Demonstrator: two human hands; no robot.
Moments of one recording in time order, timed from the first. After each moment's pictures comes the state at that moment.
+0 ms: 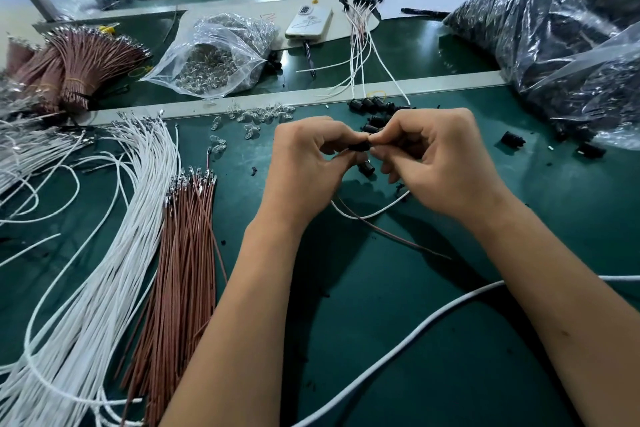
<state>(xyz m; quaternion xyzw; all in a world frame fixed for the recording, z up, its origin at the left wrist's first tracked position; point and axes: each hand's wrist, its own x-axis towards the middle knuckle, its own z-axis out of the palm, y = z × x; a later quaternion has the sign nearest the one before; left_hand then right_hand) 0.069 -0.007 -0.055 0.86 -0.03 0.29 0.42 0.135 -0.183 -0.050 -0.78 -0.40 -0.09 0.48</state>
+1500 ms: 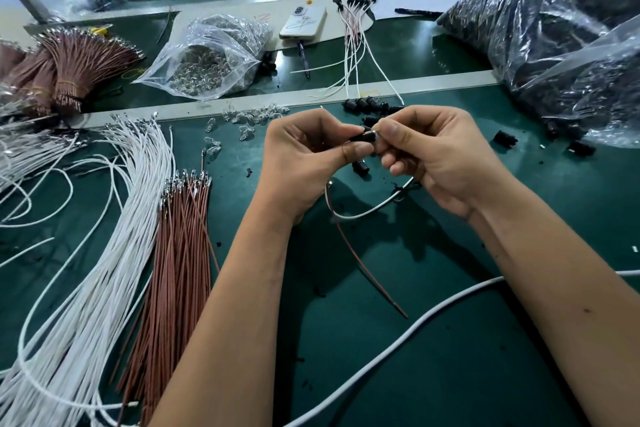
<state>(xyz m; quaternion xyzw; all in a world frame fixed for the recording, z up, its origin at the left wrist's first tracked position) 0.067 -0.013 -0.052 0.68 -0.02 0.21 0.71 0.133 -0.183 -0.042 -0.59 -0.21 0.19 0.76</state>
